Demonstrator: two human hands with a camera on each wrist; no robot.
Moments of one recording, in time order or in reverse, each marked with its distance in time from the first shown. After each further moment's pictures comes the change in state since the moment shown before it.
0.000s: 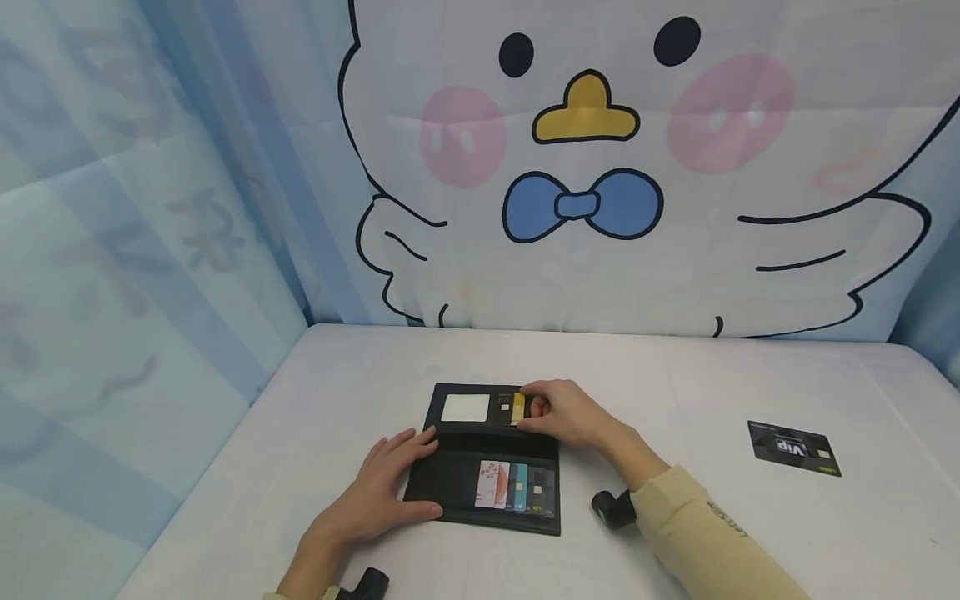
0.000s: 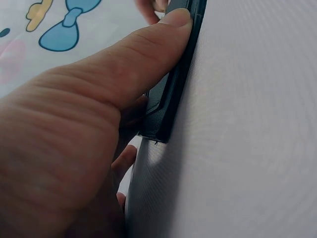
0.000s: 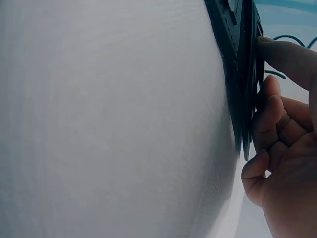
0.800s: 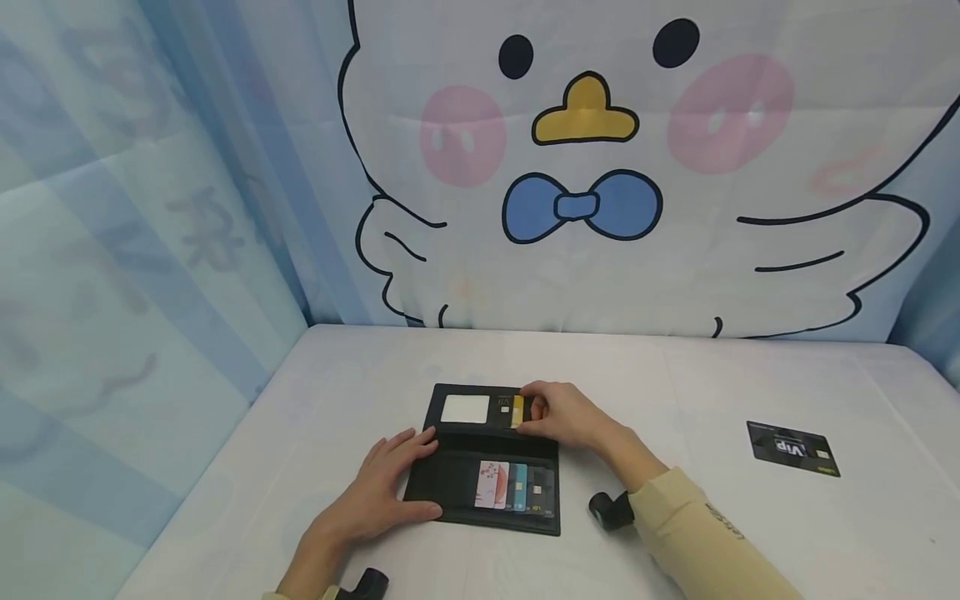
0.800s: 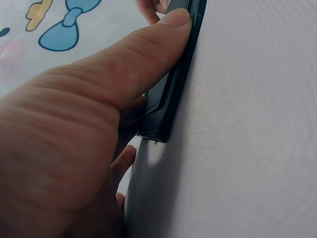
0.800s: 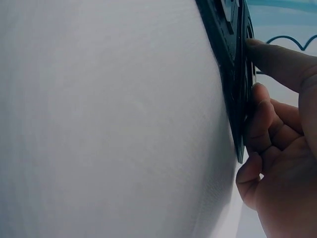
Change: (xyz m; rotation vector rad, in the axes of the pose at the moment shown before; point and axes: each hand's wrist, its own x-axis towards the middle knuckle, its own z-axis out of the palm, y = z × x) left_hand 0.000 0.001 -0.001 -0.002 0.003 -0.004; right_hand 0.000 0.000 0.003 0.003 0.008 0.028
